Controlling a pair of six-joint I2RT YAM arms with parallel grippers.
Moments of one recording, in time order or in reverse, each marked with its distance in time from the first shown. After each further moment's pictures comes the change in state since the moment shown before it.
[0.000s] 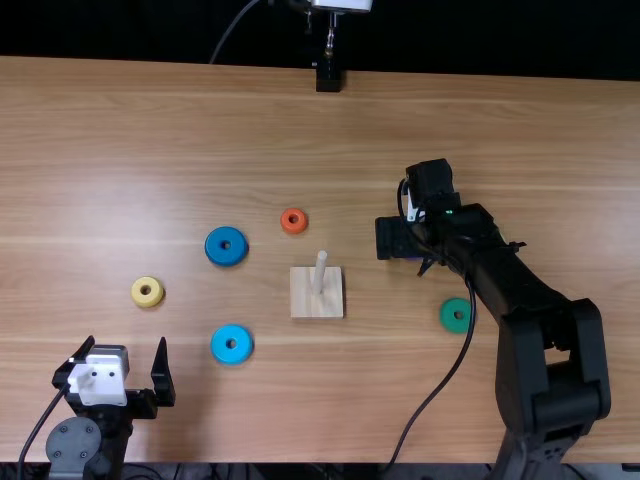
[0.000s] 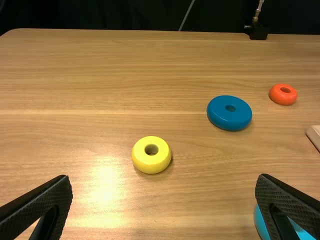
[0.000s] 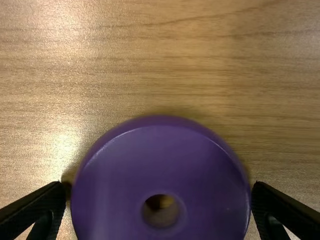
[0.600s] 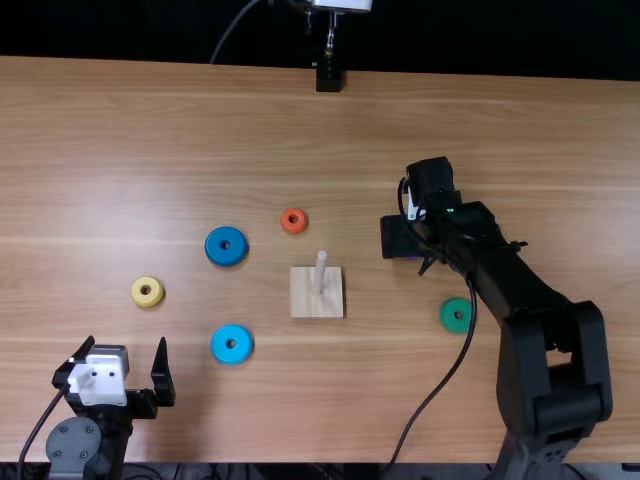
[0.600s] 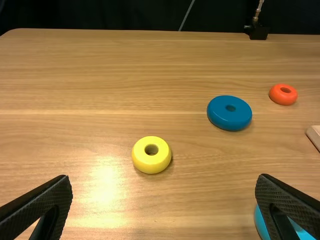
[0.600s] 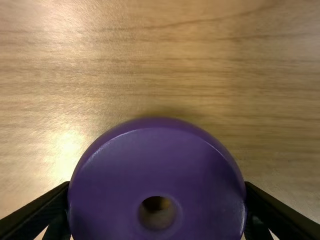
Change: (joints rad) left arm 0.000 0.000 0.000 0.000 0.000 0.000; right arm 0.001 -0.023 0.017 -0.042 0.000 -0.003
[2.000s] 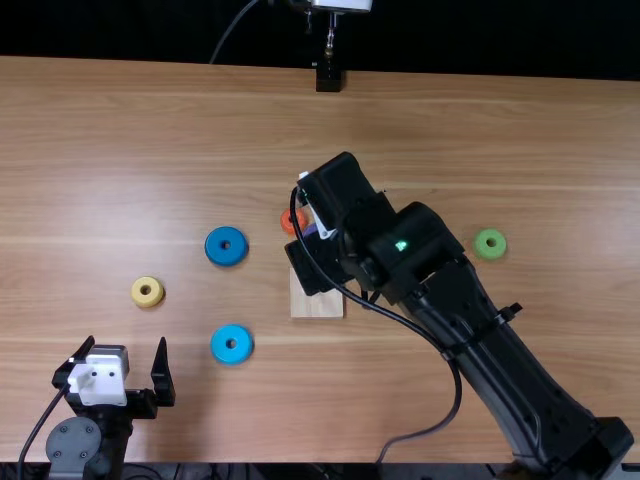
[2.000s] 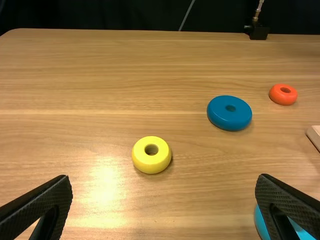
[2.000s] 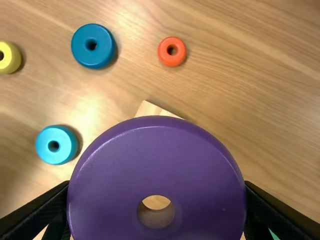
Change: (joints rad) left arm 0.000 0.000 0.000 0.000 0.000 0.000; right arm 0.438 -0.223 0.508 -0.649 0.007 0.009
